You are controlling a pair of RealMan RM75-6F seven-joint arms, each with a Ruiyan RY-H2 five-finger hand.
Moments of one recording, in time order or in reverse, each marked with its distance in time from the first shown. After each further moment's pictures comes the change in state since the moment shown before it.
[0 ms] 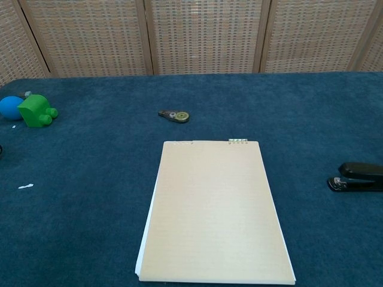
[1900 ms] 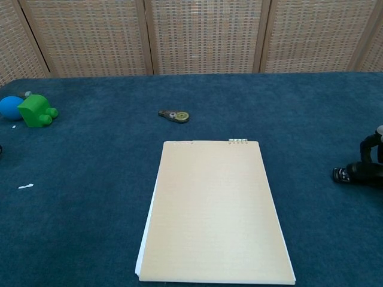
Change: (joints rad) left arm -0.027 -0.015 0.014 0.007 -0.005 -0.052 0.029; right arm 0.242 -0.339 0.082 0.304 0.271 -0.296 -0.150
